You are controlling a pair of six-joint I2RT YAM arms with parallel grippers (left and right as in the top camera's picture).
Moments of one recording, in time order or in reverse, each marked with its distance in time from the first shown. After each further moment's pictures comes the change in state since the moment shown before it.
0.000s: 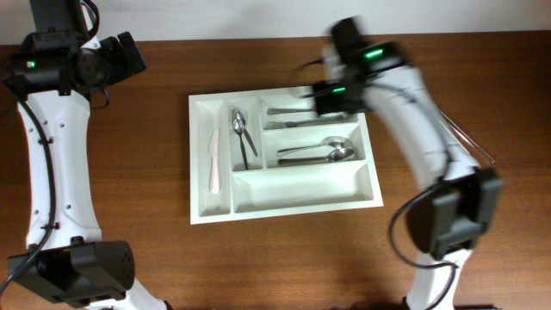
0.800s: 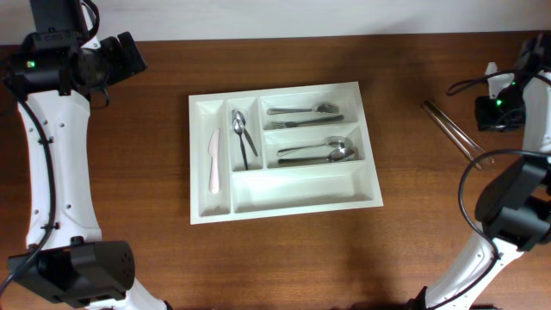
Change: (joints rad) left arm 0.000 0.000 0.000 0.000 0.000 0.000; right arm -0.668 0.108 0.005 -0.019 0.093 -0.517
